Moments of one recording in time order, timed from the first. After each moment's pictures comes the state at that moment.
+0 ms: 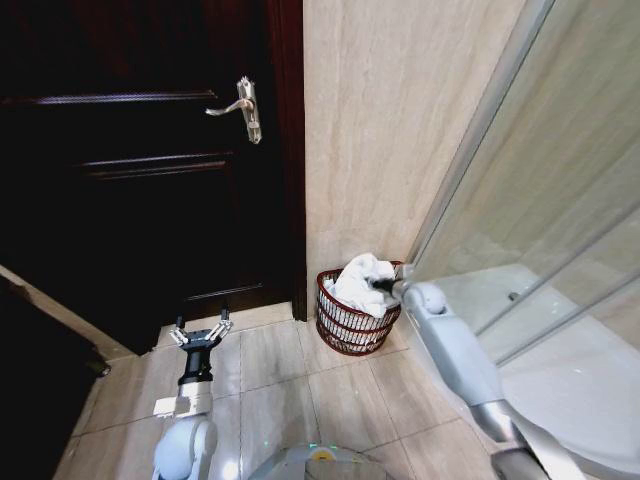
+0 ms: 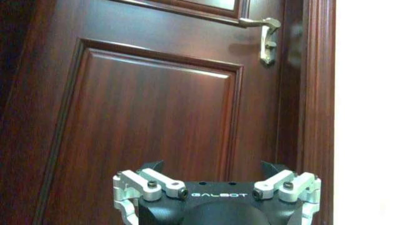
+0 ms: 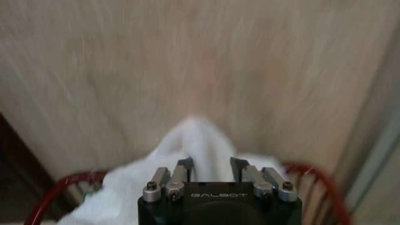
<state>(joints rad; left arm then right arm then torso) 1.65 -1.61 -0.73 -2.04 -0.24 -0.44 0.12 -0.69 1.13 0.32 1.52 0.51 -0.67 -0.11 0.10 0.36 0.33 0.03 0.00</state>
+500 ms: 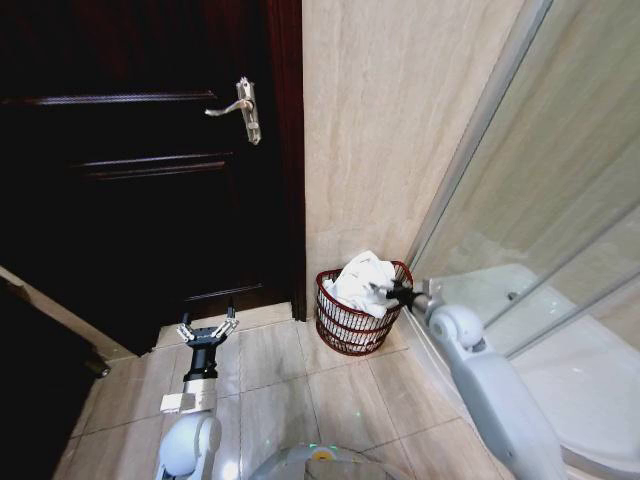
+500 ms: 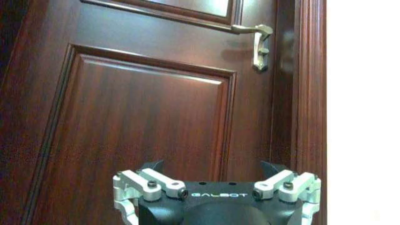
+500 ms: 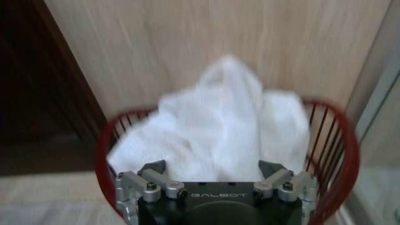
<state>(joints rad) 1.64 -1.61 -0.73 -2.06 -0.23 -0.43 0.13 -0.98 1.11 0.36 1.77 0.53 -0.73 -0.07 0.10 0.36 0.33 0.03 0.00</state>
